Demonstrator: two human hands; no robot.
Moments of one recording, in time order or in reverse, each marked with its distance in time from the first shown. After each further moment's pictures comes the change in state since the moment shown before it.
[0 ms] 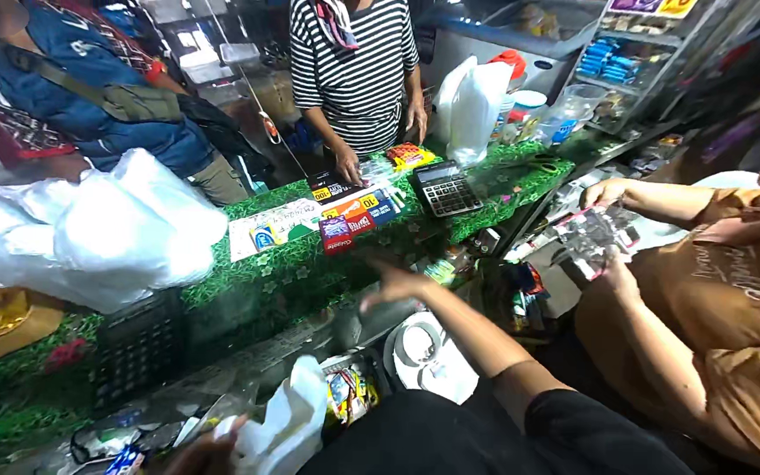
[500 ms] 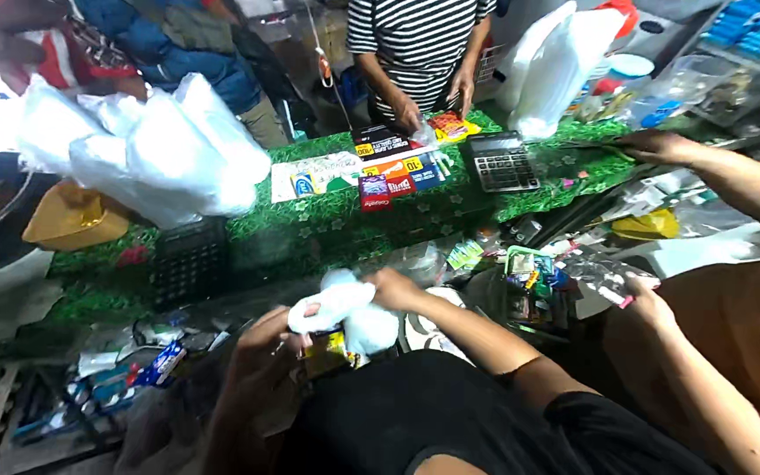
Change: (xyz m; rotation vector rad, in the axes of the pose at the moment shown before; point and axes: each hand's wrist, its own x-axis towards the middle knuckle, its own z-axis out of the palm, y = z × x) left_hand 0.051 0.042 0.033 -0.273 -0.226 0.268; right_hand -0.017 -0.080 0.059 0.053 -0.366 0.066
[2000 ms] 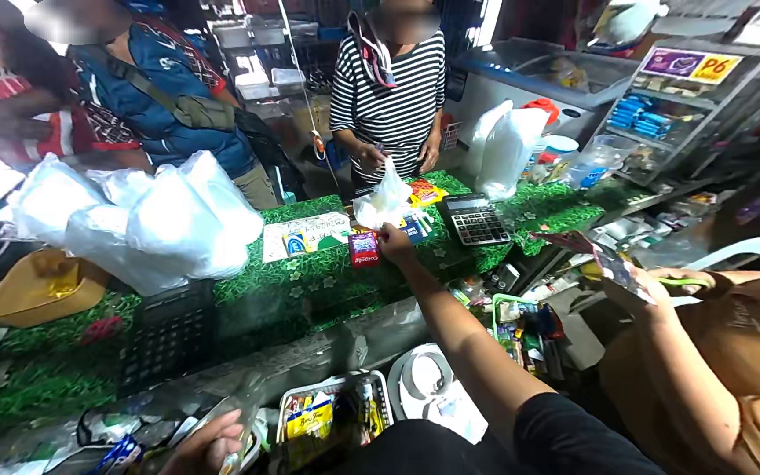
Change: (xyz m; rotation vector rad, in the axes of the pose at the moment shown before) left_hand -0.073 -0.022 -0.059 0.135 0.152 -0.220; right_hand 0.146 0.119 -0.124 -0.118 0.745 0.272
